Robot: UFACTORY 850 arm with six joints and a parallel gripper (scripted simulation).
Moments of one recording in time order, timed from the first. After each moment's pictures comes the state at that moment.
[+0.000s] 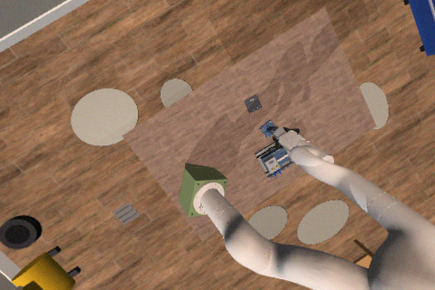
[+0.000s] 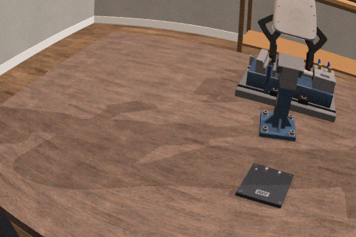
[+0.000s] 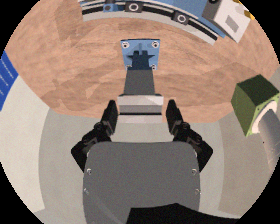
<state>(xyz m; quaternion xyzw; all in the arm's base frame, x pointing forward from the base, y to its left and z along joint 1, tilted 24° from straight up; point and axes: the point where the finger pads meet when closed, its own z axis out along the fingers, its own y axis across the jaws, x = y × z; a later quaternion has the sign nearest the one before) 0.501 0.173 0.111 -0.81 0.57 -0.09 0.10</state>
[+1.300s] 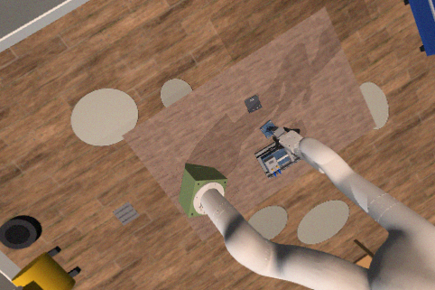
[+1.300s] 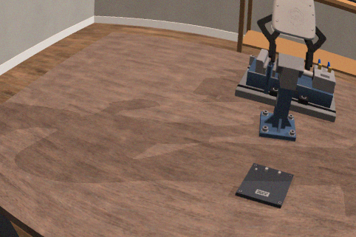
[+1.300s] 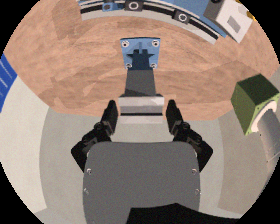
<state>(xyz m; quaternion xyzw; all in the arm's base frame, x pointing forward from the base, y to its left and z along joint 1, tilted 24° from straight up) 0.502 0.172 0.111 -0.81 0.57 -0.08 0.10</state>
